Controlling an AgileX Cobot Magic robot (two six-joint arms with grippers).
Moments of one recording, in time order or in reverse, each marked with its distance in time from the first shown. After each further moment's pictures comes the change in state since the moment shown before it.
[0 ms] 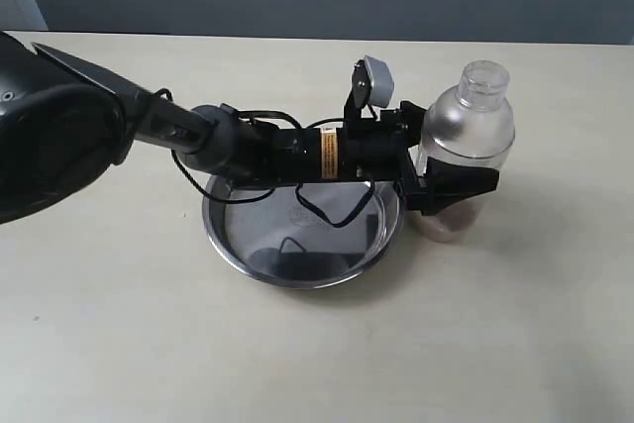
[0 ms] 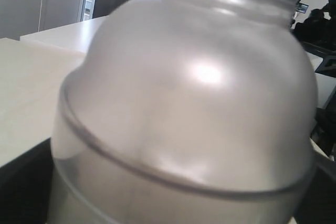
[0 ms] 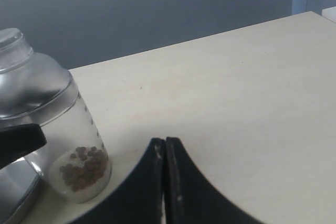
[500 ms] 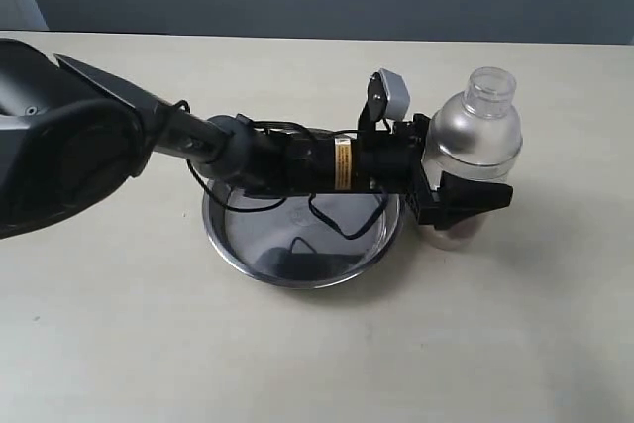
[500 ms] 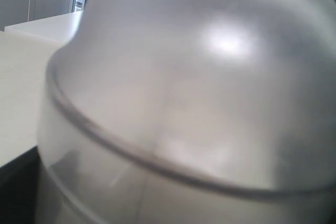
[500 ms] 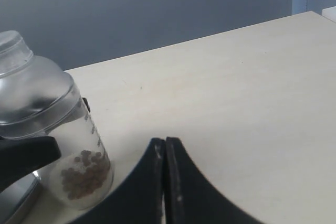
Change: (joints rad) left arm -0.035 0.028 -0.027 -0.004 0.014 0.000; right arm 0.000 0.000 0.000 0.000 0.000 0.000
